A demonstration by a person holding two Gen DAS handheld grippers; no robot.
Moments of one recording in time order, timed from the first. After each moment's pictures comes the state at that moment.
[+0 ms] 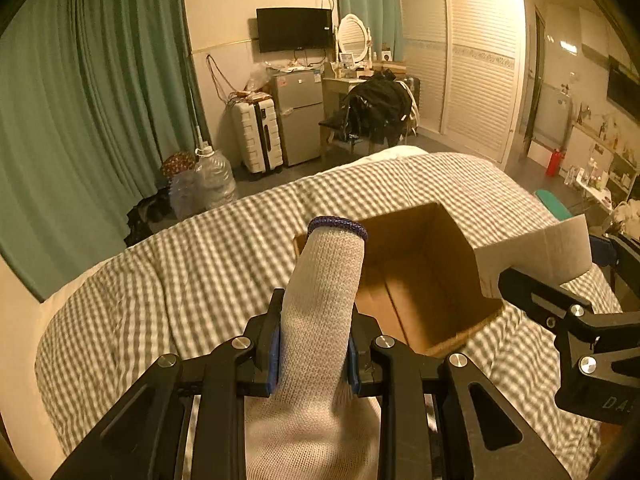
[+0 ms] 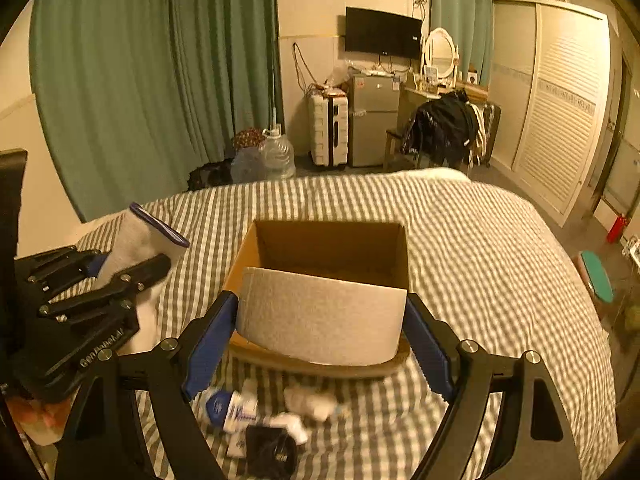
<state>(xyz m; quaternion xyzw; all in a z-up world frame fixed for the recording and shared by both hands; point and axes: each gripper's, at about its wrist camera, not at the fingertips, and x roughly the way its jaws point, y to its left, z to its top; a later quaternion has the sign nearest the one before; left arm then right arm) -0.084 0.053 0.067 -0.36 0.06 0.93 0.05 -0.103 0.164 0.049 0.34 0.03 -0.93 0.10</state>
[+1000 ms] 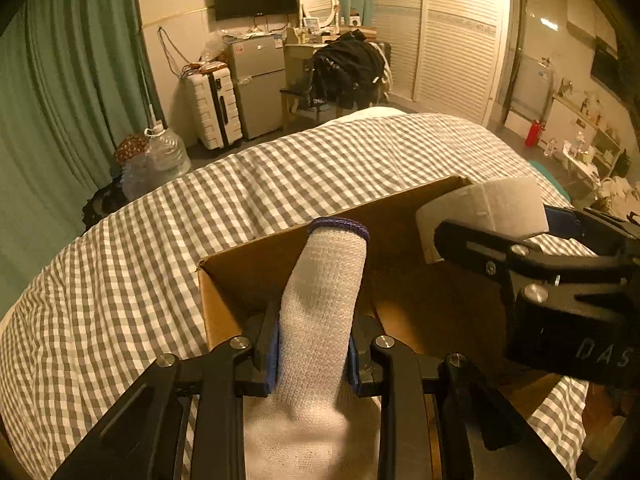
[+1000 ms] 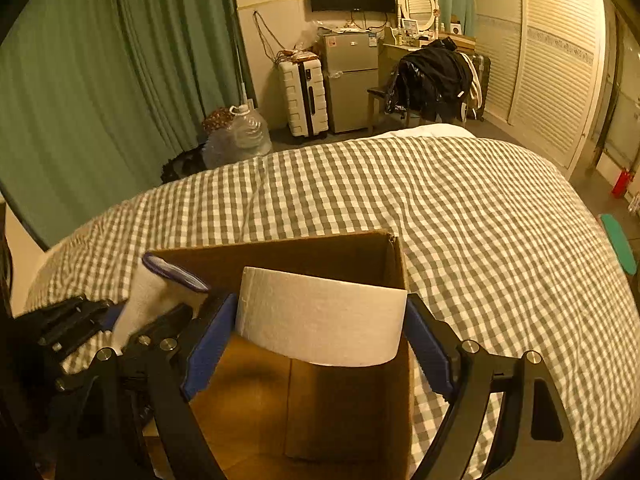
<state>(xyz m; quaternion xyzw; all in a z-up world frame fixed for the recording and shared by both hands) -0.209 0.102 -0.033 -0.41 0.07 0.90 0.11 -0.270 0.198 -0.044 0.41 -0.02 -0.91 0.08</state>
